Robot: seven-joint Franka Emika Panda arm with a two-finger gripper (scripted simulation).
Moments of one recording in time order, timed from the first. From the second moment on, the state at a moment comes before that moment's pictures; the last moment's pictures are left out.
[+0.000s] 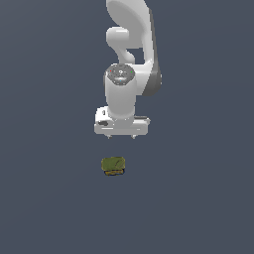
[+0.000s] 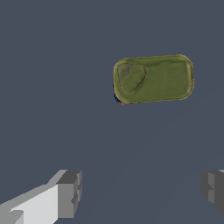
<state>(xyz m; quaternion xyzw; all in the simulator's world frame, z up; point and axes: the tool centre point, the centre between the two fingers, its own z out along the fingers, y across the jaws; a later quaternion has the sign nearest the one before) -0.003 -0.023 0.156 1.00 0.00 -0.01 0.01</state>
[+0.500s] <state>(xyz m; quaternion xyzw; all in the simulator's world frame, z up) 0.003 -0.019 0.167 1.00 0.02 0.00 0.02</state>
